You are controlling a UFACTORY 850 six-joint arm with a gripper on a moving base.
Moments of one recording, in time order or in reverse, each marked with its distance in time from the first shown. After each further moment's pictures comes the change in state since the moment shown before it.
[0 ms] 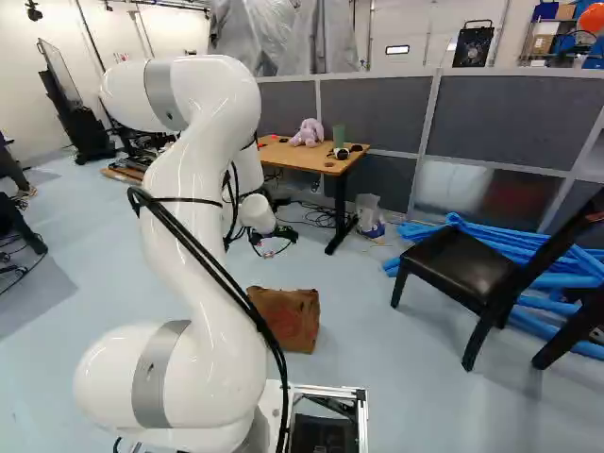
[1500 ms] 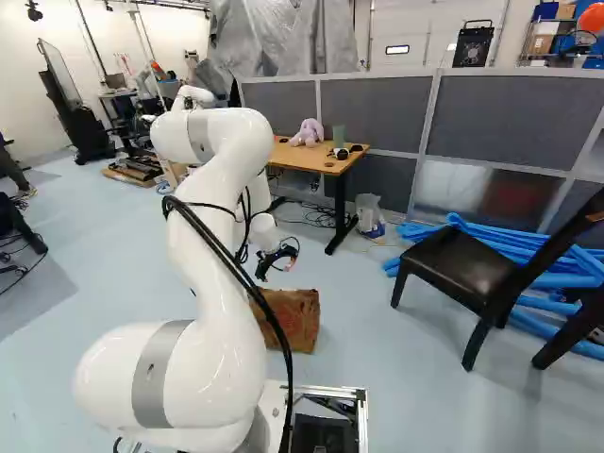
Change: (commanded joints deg) arm 0.0 -15.5 -9.6 0.0 -8.3 -39.2
